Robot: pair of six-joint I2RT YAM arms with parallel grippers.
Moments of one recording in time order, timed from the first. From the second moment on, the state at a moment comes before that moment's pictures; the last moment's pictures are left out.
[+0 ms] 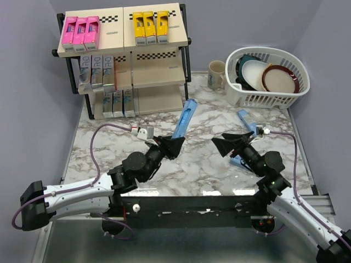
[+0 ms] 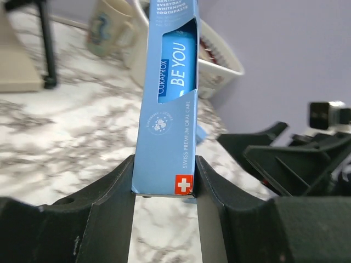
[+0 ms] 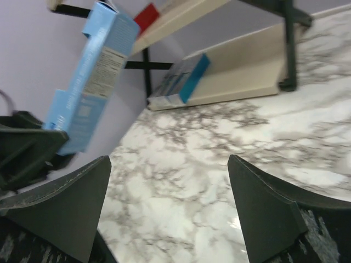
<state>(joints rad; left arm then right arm) -1.18 0.83 0.43 0.52 -0.56 -0.61 0.55 0.49 0.21 0.45 -0.12 0.68</state>
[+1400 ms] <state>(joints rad) -0.49 1.52 1.19 0.18 -0.67 -0.08 0.55 0.35 0.12 0.19 0.24 0.41</state>
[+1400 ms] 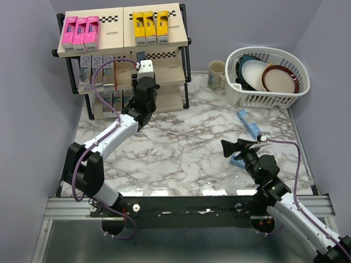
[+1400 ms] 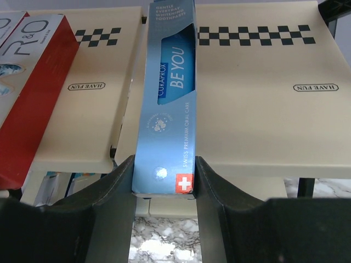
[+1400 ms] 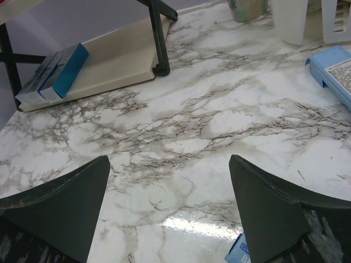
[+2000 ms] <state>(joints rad) -0.44 1.61 1.21 0.29 -0.58 -0.03 0.55 0.38 0.11 0.22 0.23 0.41</state>
